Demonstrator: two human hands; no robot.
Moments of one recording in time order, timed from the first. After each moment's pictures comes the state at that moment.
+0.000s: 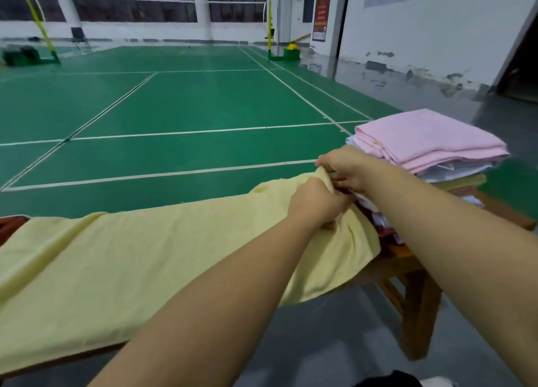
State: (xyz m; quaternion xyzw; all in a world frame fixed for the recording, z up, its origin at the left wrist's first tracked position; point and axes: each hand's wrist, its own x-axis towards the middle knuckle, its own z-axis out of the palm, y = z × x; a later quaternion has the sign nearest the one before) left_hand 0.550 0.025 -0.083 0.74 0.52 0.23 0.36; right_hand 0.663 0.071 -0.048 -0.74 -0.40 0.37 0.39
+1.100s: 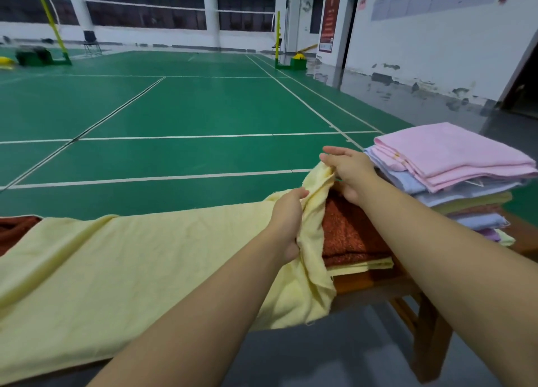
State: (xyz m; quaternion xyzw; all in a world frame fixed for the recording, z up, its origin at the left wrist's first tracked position) left_hand 0.483 0.025 -0.092 0.39 0.39 0.36 0.75; right_hand 0.640 0.087 -0.062 -0.57 -0.35 0.41 0.62
